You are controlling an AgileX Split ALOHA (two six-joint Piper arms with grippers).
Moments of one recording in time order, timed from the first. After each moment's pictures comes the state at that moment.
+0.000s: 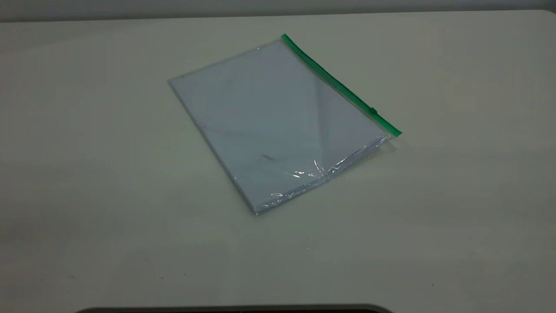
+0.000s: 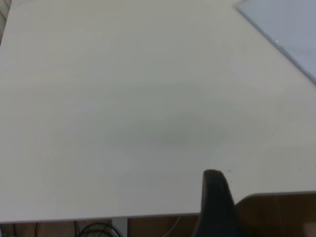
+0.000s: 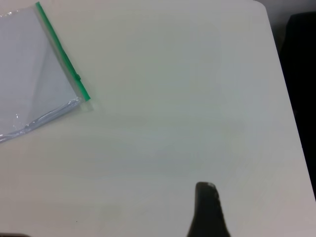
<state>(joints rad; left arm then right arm) 0.05 -0.02 -0.49 -0.05 1.14 0.08 -0.05 -0.02 -0.48 0.05 1.13 -0.11</state>
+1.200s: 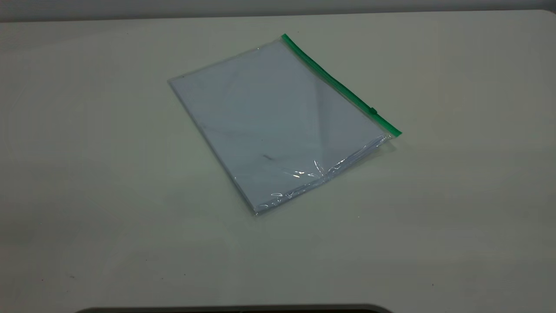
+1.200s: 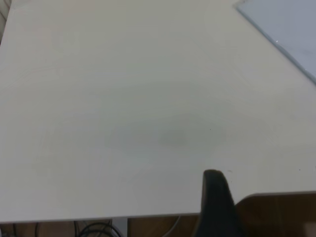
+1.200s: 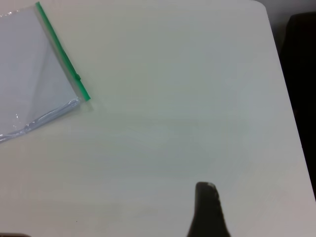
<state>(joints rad) 0.05 -0.02 -0.49 -0.05 1.14 0.09 -0.05 -0.02 -0.48 0.05 1.13 -0.11</state>
